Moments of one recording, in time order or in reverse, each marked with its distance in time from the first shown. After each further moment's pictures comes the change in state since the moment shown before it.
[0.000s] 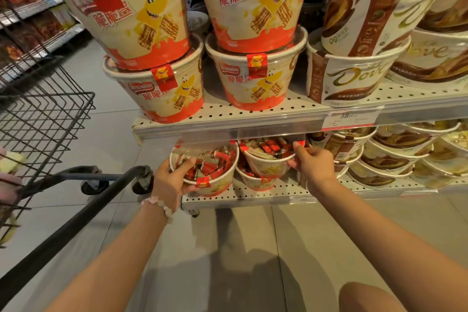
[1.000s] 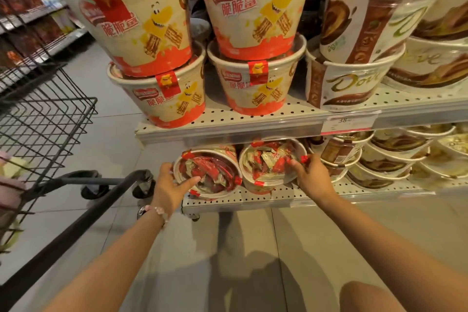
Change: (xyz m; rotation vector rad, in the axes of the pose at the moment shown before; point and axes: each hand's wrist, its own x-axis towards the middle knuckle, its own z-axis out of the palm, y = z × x) left_hand 0.014 -0.021 -0.021 0.448 -0.068 0.273; right_hand -0.004 0.013 -0.012 -0.609 -0.049 -0.210
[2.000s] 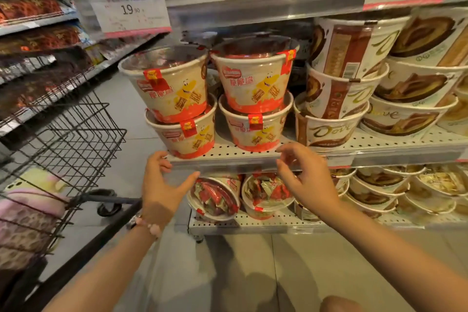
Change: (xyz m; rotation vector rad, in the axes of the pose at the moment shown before) left_hand -0.038 0.116 -0.037 0.179 0.357 0.351; right_hand -0.056 -0.116 -0.076 -0.099 0.135 -0.810
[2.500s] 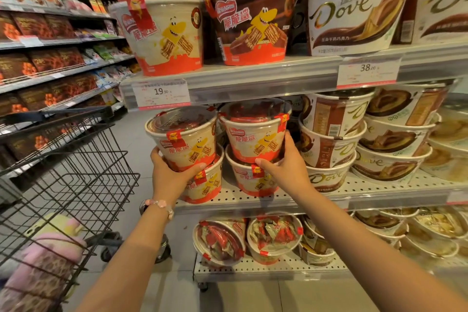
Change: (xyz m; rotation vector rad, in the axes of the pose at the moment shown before) left_hand 0.085 0.070 -0.013 -0.304 -0.053 -0.114; right_hand 0.094 -0.030 -0.002 0.327 0.067 0.282
